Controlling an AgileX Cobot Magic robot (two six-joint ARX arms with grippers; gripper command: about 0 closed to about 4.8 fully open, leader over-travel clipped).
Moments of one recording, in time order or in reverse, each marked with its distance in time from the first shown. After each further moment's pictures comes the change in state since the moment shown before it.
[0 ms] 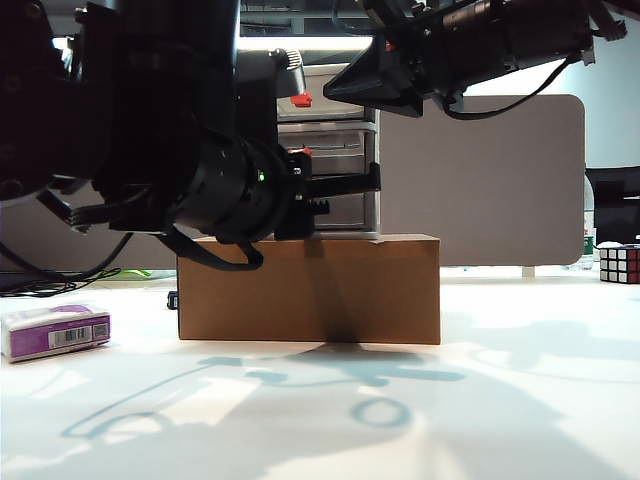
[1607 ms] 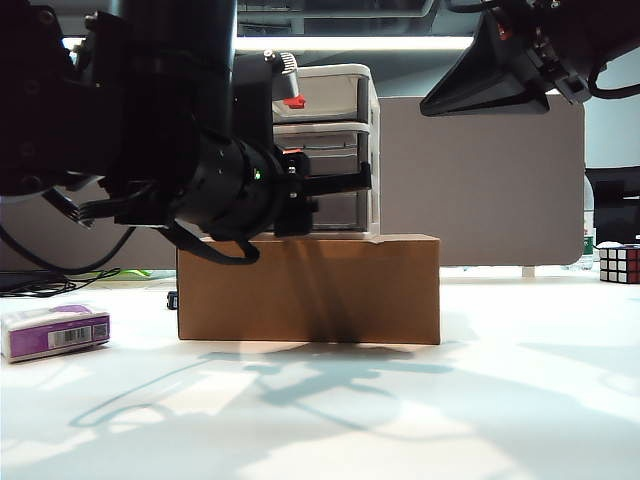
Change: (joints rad) left arm 0.048 0.001 0.027 -0.019 0.038 0.003; right arm -0.064 -0.388 -0.212 -0.384 0.087 -0.102
